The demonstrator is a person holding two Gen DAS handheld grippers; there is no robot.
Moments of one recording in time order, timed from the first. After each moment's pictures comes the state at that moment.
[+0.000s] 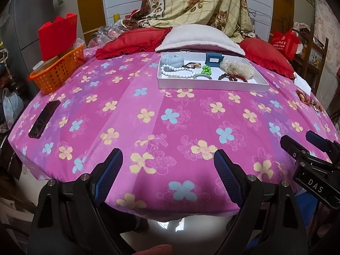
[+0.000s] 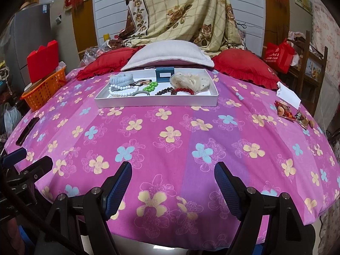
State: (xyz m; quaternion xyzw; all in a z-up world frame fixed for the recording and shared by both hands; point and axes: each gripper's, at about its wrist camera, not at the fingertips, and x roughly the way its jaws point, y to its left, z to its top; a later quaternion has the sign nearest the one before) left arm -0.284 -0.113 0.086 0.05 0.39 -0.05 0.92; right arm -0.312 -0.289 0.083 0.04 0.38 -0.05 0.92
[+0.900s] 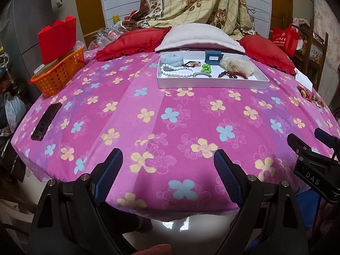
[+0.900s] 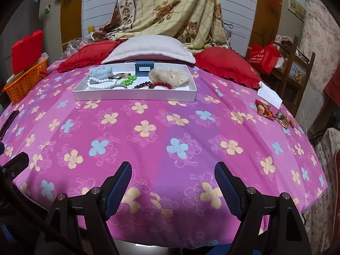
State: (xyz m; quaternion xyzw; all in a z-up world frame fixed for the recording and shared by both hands) left arm -0.289 -0.117 0.084 0.06 0.39 -0.05 0.92; right arm -0.310 -0.298 0.079 0.00 0.40 -0.11 0.91
